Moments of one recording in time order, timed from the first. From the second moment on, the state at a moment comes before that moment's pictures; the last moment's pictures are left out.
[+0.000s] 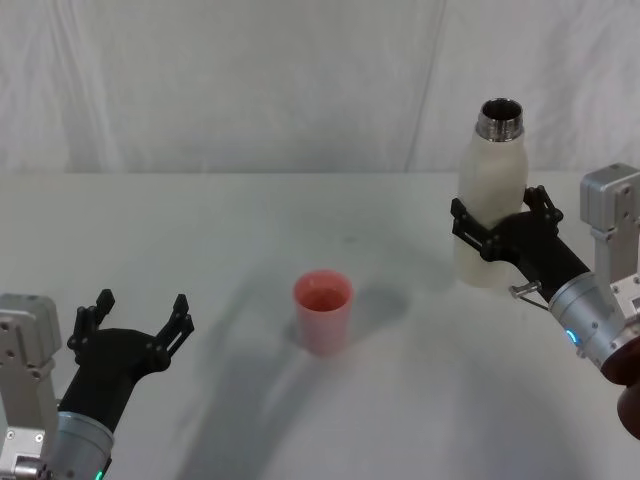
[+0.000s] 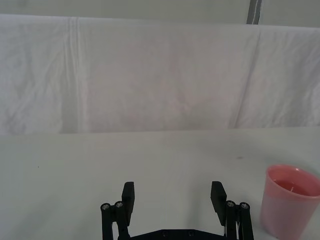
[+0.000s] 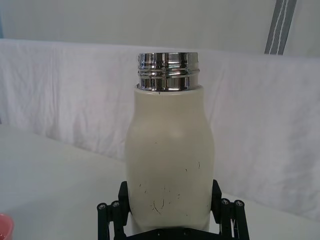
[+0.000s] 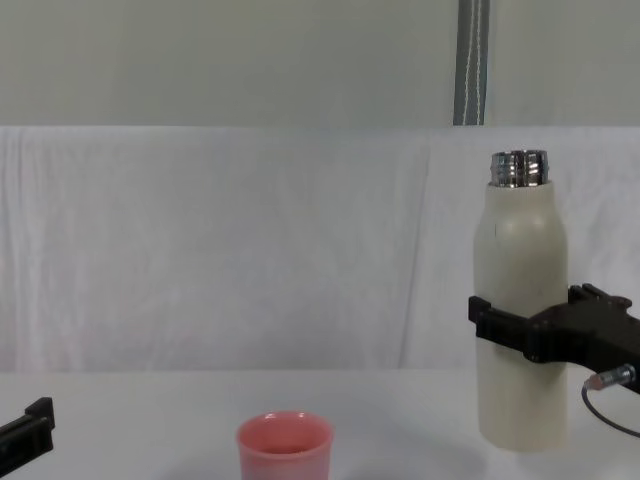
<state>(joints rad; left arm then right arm) 0.27 0.24 0.04 -1.85 -0.25 -0.02 -0.02 0.28 0.17 -0.23 -1.35 0.15 -0.14 0.27</state>
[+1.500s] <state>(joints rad) 0.27 0.24 0.04 -1.85 -0.25 -0.02 -0.02 0.24 0.15 -0.24 -1.29 0.20 -0.20 0.28</state>
